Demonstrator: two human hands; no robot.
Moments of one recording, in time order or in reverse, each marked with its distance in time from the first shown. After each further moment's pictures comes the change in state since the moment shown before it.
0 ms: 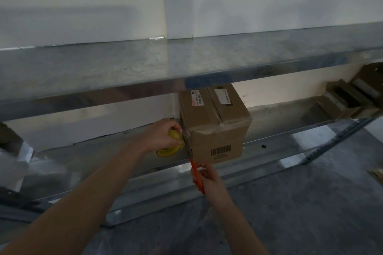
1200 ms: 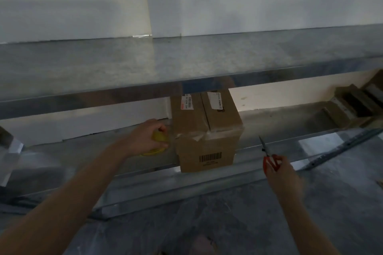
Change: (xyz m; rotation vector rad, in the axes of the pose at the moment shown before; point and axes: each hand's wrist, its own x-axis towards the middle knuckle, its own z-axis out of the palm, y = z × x) left_hand 0.007 0.004 -0.001 0.008 0.016 -0.033; right_hand 0.073 0.012 -0.230 -0.821 0.643 0.063
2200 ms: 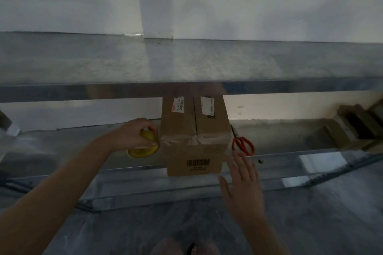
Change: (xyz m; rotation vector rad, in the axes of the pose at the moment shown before) left_hand 0.005 0.011 0.003 -0.060 -0.027 -0.105; right_hand -0.052 -0.038 -0.008 -0.184 0.047 -0.861
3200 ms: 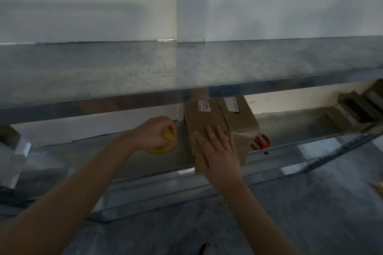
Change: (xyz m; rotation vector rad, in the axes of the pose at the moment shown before) left_hand -0.003 -0.034 -0.040 0.096 -0.047 0.218; right_hand 0.070 -0.145 0.031 -0.058 -0.029 -0.083
